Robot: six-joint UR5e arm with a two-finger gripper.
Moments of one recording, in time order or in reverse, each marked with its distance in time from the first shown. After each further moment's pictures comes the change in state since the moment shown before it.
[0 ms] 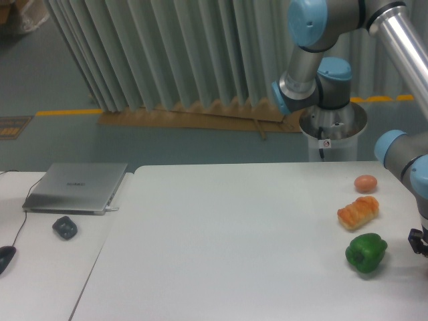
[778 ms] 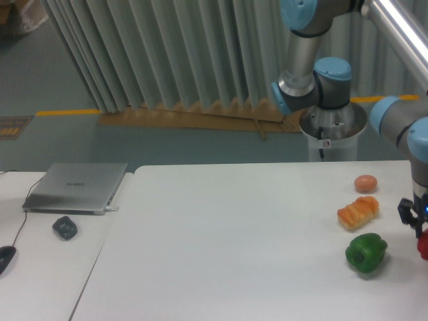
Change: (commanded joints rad) arm 0.052 0.192 -0.006 -0.271 -0.067 0.294
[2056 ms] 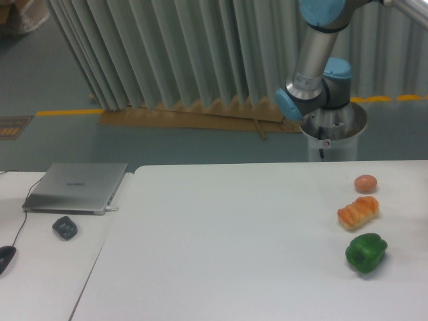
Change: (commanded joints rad) arm 0.209 -0.054 -0.003 0.066 0.111 0.706
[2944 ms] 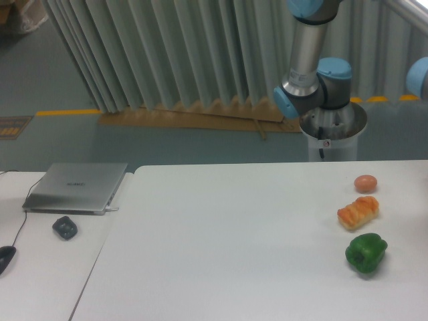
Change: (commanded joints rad) arm -0.144 0.098 -0.044 -0.057 -0.227 -0.275
